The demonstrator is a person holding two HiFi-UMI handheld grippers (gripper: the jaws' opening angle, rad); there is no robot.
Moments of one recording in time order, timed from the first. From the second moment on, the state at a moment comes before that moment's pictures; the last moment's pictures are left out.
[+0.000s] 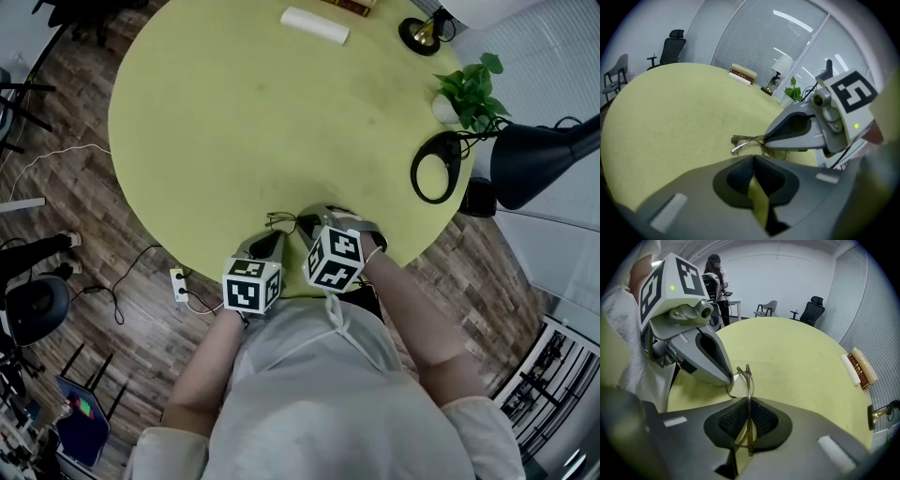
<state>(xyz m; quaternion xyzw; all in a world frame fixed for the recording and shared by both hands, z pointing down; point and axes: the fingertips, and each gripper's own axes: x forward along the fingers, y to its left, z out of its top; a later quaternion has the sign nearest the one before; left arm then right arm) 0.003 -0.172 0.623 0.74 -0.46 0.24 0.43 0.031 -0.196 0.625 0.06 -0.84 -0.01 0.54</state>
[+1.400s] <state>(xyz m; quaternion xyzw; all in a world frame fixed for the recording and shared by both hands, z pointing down) -0.008 -0.223 0.375 0.83 -0.54 0.11 0.11 0.117 -0.229 0.403 0.46 -0.87 0.09 0.16</state>
